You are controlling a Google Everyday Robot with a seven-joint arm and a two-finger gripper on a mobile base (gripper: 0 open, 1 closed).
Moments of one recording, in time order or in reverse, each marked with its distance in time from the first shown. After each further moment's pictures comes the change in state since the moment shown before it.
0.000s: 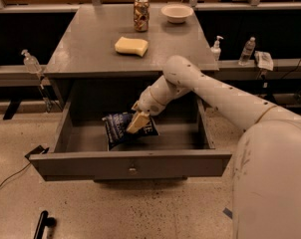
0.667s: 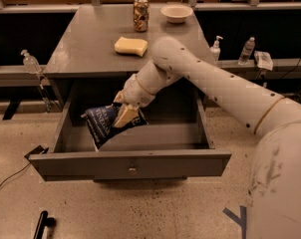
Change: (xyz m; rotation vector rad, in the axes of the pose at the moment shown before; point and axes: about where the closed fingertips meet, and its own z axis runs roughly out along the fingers) arm -0.086 0.043 -0.029 -0.048 -0.049 -0.300
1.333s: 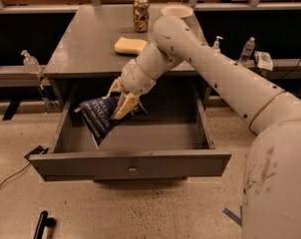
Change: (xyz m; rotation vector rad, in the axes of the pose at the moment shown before) arm -0.047 0.008 -0.038 -0.086 -0.075 -0.184
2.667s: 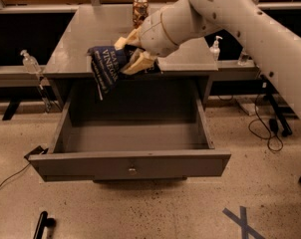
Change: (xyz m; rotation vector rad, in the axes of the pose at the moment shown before) arm -0.049 -0.044 -0.134 0.433 0.133 -0.079
